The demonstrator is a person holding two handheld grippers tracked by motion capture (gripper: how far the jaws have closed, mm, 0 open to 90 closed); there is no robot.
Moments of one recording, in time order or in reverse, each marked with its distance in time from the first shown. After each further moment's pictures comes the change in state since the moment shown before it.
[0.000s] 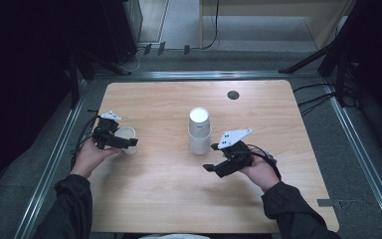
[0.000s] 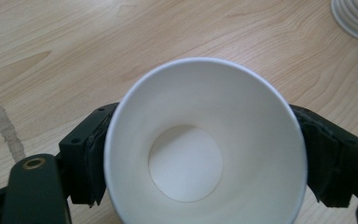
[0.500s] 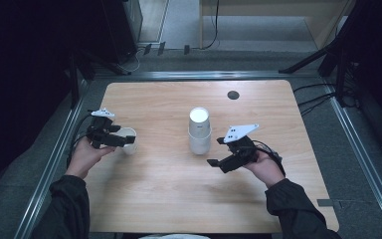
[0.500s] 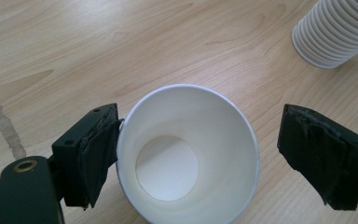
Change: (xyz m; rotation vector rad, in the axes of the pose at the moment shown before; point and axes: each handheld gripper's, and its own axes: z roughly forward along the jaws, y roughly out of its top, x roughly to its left) left arm -0.005 0.003 -0.028 -0.073 -0.045 -0.031; right arm -0.013 0.002 -0.014 -0.021 -0.035 0.038
